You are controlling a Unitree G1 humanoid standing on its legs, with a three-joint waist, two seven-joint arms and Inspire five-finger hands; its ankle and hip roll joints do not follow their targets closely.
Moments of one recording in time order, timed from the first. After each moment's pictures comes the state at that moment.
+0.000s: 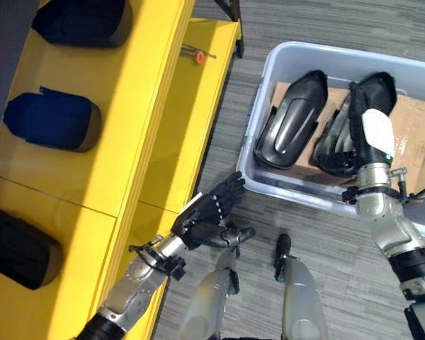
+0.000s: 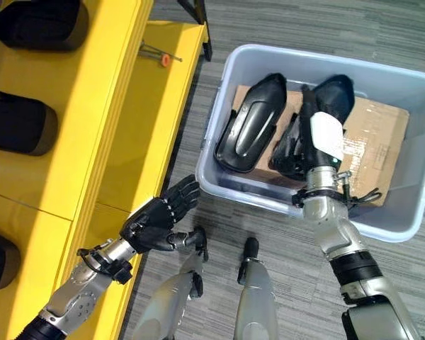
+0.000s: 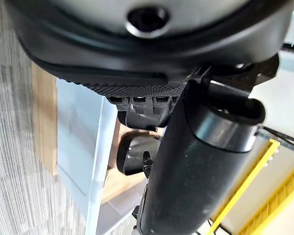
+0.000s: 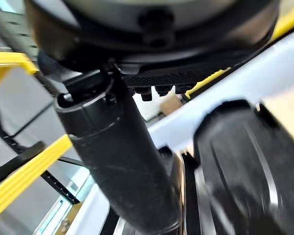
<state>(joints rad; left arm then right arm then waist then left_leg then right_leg) -0.06 0.57 -0.41 -0.06 -0.78 -0.17 -0.34 -0.51 -0.71 0.23 0.28 -0.42 0.00 -0.44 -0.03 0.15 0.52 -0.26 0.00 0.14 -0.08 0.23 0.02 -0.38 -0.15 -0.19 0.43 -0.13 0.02</state>
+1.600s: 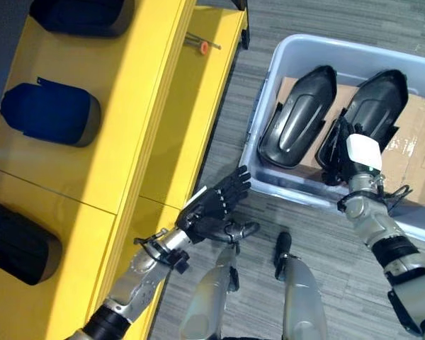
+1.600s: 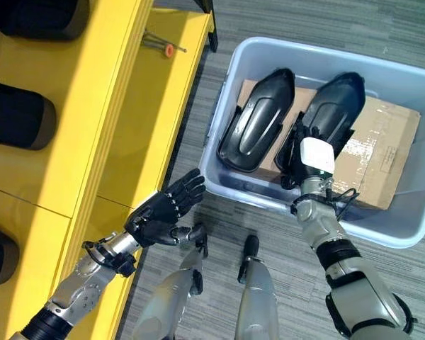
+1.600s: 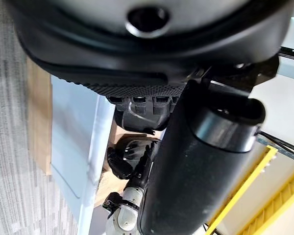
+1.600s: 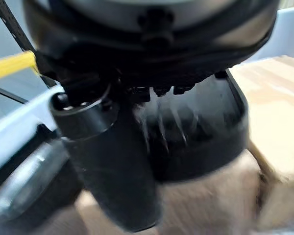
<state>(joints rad) -0.12 0.53 -0.41 -0.02 -0.78 -0.15 -0.36 -0.69 -0.62 0.40 0.81 -0.43 0.13 -0.44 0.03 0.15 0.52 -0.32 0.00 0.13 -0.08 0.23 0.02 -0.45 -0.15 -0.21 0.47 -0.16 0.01</state>
